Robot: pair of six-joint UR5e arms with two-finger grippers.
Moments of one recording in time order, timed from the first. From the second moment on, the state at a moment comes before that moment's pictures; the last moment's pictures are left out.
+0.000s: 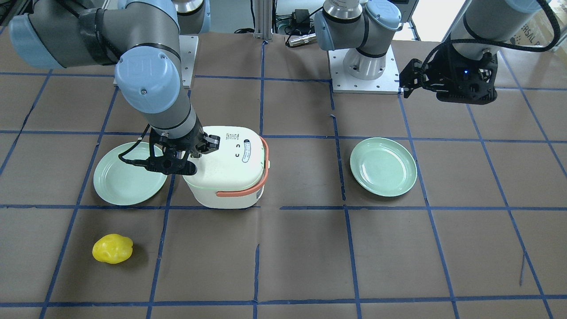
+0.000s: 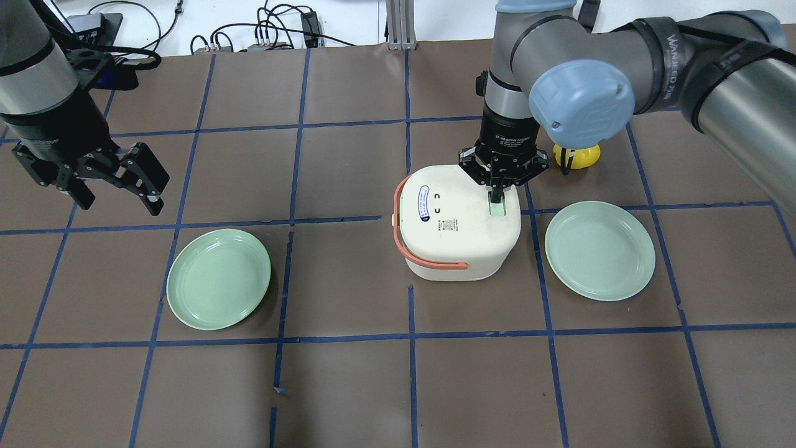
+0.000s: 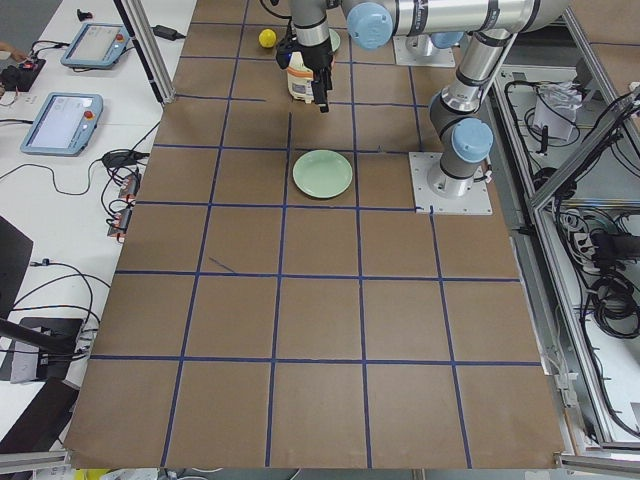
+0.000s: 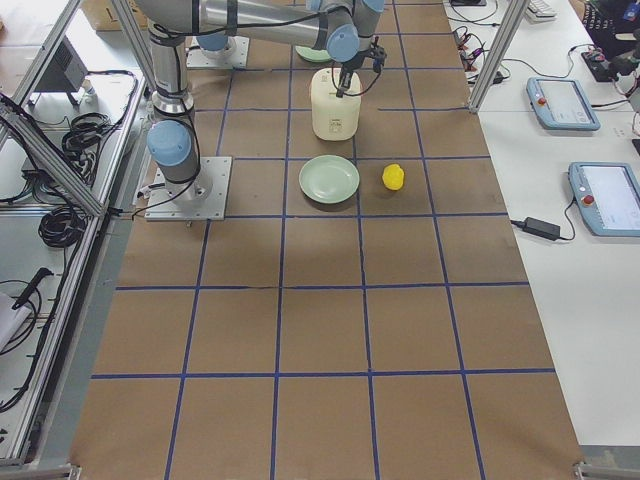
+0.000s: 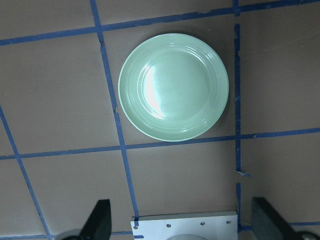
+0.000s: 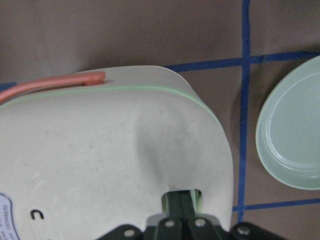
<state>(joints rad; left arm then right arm) -1.38 -1.52 -1.61 -1.78 1.69 0.28 1.74 -1.32 1.58 -1.63 -1.53 0.26</state>
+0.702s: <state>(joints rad) -1.38 -1.52 -1.61 -1.78 1.69 0.28 1.73 -1.36 1.37 -1.45 -1.60 0.27</state>
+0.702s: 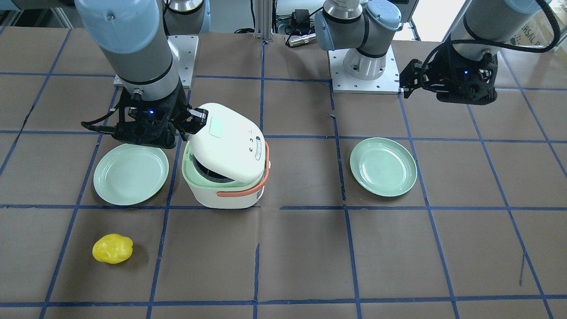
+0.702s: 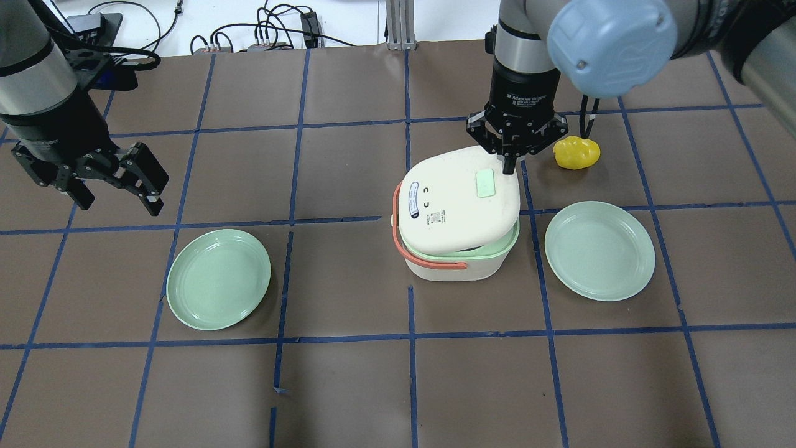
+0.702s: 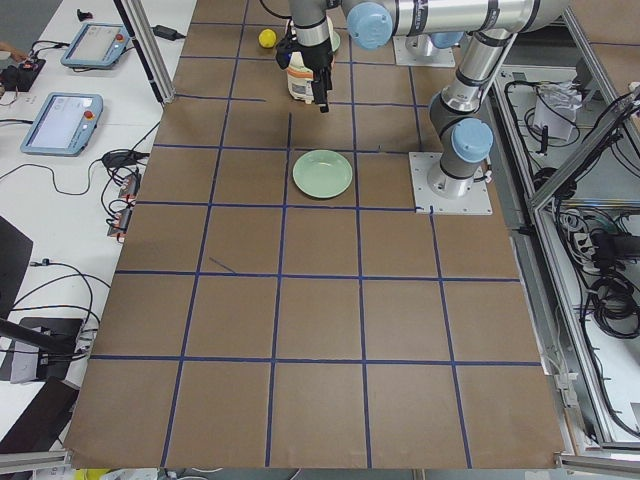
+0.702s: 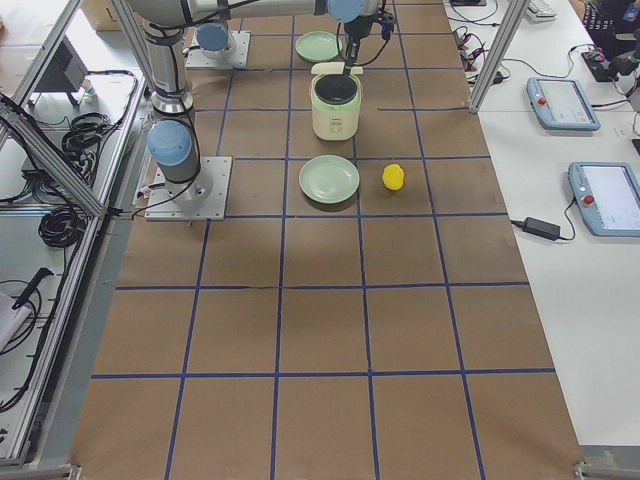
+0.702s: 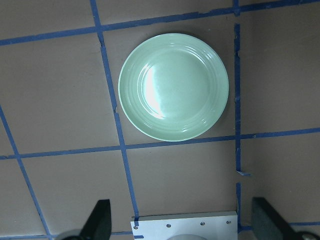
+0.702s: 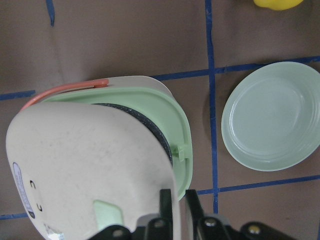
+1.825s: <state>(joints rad) -1.38 -1.52 -1.61 -1.78 1.69 0.28 1.64 -1.38 1.33 -1.44 -1.58 -0.01</state>
